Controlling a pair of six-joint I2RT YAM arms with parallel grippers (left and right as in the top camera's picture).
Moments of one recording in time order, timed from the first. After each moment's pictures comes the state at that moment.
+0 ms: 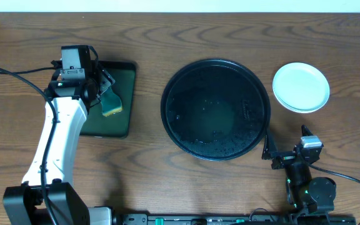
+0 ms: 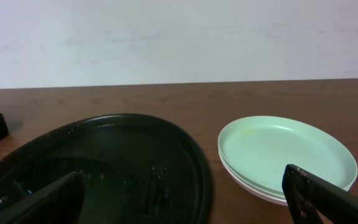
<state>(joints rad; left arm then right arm) 0.07 1.52 1.18 -0.67 -0.11 -0.64 0.07 0.01 0.01 -0.07 -0.07 0.08</state>
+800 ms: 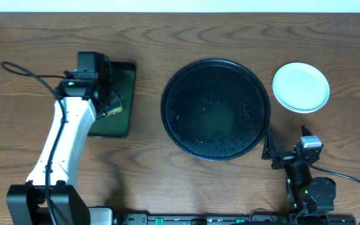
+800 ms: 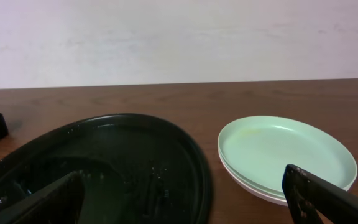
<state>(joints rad) -0.03 1.52 1.18 -0.89 -0.21 -0.64 0.07 0.01 0.01 -0.07 -0.07 0.08</state>
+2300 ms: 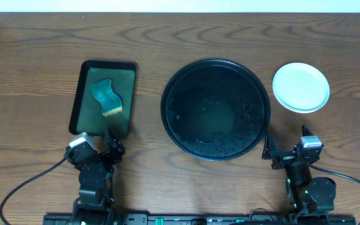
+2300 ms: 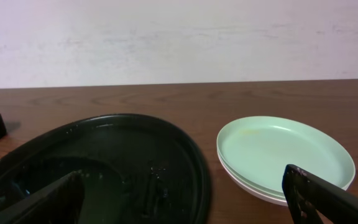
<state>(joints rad) -0.13 0.17 0.08 -0.21 -0.37 -0.45 0.07 0.01 0.01 -0.07 -0.07 0.08</state>
